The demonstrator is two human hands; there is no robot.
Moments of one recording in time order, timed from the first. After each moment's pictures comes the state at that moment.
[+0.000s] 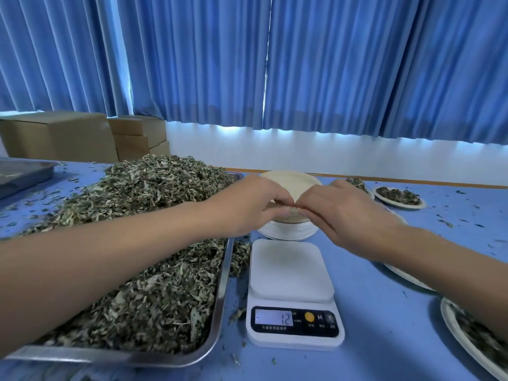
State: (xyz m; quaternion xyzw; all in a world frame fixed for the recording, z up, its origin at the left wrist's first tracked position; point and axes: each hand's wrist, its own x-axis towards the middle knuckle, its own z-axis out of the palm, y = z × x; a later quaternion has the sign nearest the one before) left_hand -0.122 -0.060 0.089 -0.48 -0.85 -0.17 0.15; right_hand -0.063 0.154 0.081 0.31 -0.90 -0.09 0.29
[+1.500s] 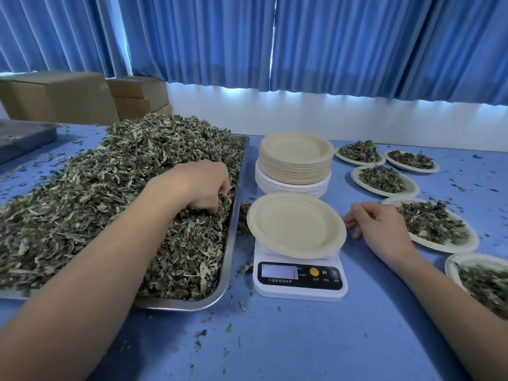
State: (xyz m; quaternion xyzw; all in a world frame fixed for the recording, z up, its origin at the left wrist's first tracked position) left_hand -0.141 -0.117 0.061 -0.20 -0.98 0.01 -0.04; right_hand -0.064 0.209 -0.038 -0.08 -0.88 0.41 0.24
